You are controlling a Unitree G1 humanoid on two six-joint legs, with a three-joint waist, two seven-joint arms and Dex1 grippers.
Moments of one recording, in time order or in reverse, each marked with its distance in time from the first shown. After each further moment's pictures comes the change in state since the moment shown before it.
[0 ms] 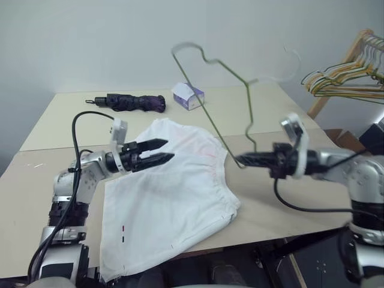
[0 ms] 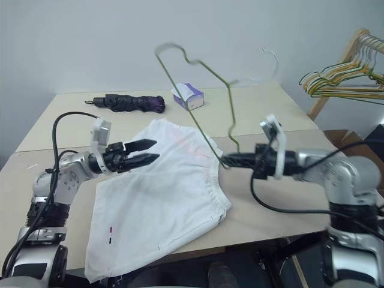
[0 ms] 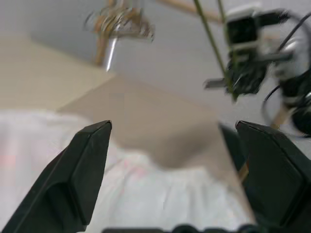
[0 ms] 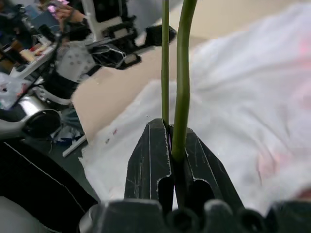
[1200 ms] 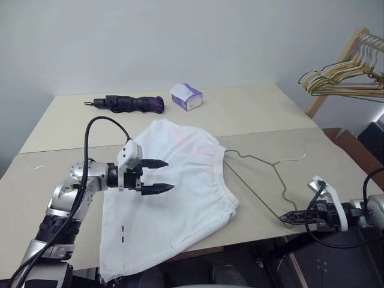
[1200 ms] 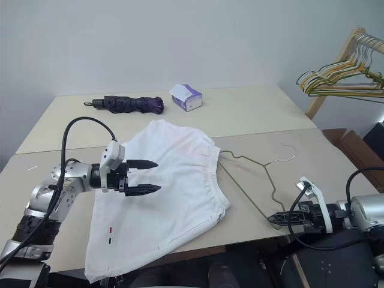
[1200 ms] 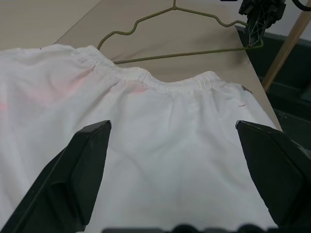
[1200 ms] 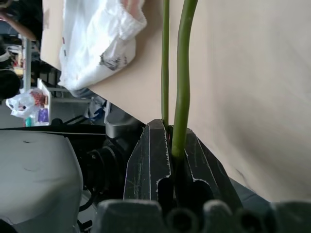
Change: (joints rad) left arm 0.121 0.108 -0.135 -0.170 0.173 -0.157 -0.053; right arm 0.207 -0.291 0.322 0.475 -0.285 -0.121 0.532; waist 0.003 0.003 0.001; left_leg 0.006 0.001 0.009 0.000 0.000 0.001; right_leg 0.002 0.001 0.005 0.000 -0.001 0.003
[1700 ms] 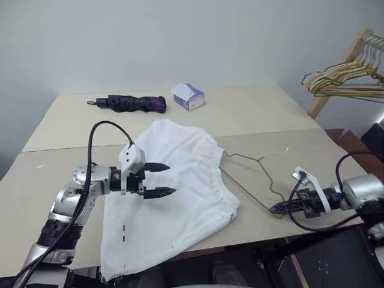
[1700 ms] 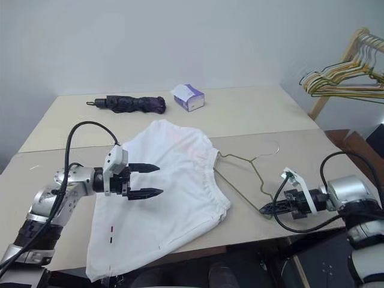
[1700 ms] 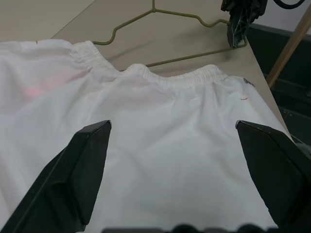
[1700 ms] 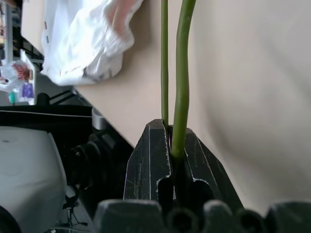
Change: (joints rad) left arm 0.043 -0.011 -0.013 -0.045 0.024 -0.006 0.032; right arm -0.317 0.093 0.264 0.258 -0.174 -0.098 0.074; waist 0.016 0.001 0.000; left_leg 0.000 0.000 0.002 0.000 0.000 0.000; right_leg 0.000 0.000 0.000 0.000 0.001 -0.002
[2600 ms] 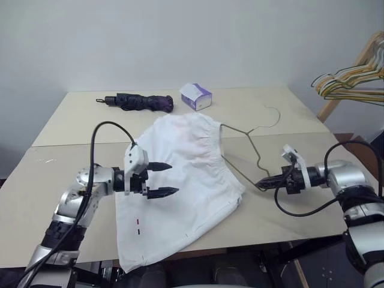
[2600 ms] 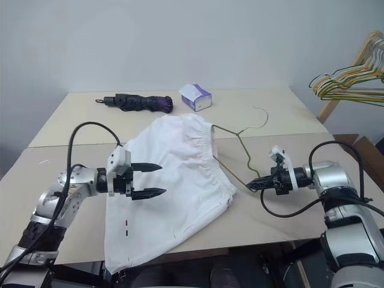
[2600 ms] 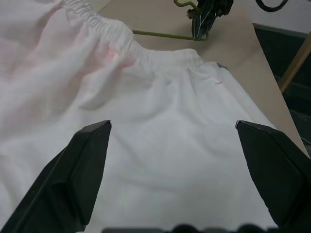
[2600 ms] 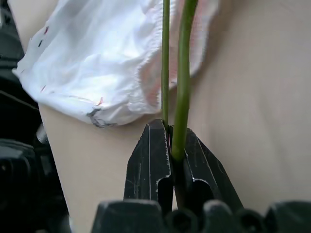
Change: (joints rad) left arm -0.031 -0.028 0.012 0.014 0.001 -0.024 0.011; right arm -0.081 0.166 -0.142 0.123 -0.099 -0.566 0.002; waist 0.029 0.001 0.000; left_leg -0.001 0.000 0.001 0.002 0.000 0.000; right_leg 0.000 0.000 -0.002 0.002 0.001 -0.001
